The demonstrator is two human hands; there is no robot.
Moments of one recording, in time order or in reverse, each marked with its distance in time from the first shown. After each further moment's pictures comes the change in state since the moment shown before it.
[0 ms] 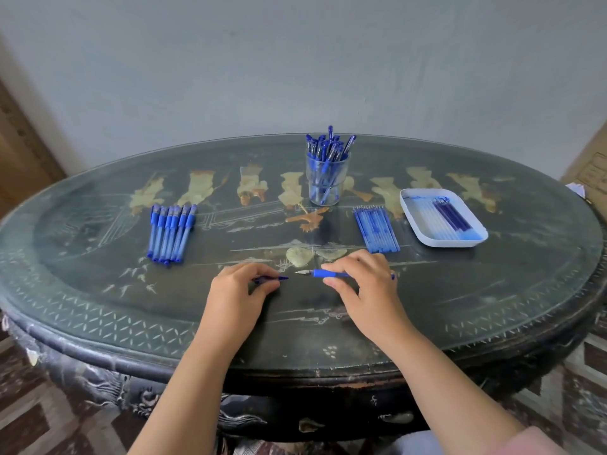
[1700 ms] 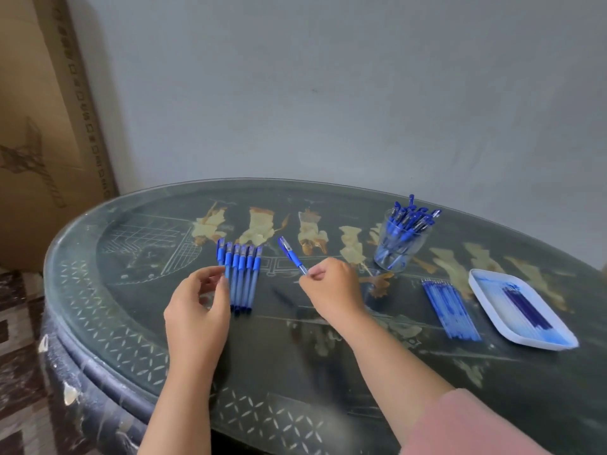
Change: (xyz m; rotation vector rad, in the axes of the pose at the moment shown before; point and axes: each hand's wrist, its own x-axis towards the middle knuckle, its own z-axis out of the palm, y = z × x) left_hand 0.038 -0.091 -0.090 -0.264 0.524 -0.370; right_hand 0.132 -0.125 0.112 -0.029 -0.274 0.387
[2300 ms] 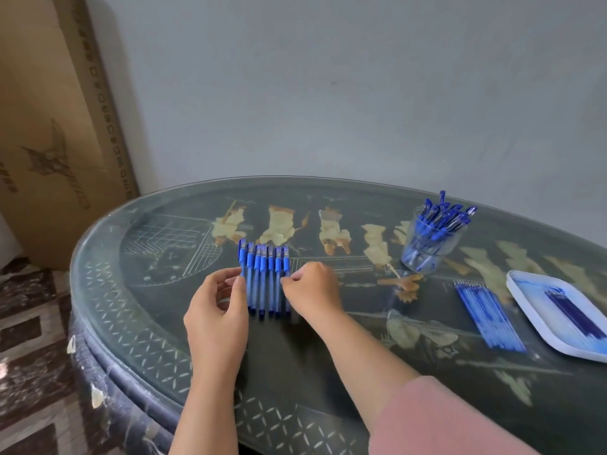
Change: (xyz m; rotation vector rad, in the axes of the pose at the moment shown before) left_hand 0.004 0.003 0.001 -0.129 0.036 -0.145; right_hand 0.022 -0.022 0.069 -0.035 -0.108 0.032
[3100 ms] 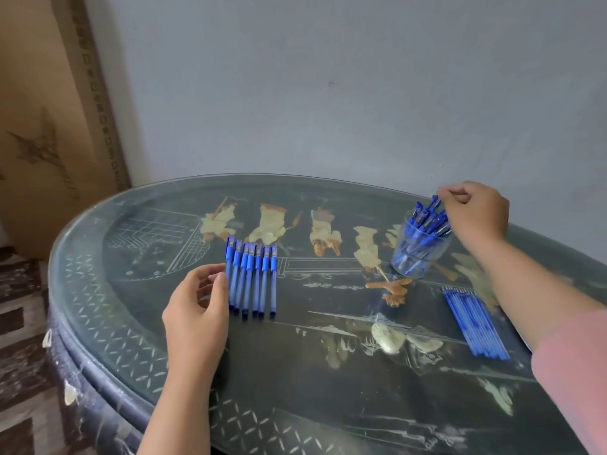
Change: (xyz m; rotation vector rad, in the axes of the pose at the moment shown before) left_hand 0.004 -0.003 0.001 0.013 -0.012 0.045; right_hand 0.075 0.095 -0.219 0.036 0.608 -0.100
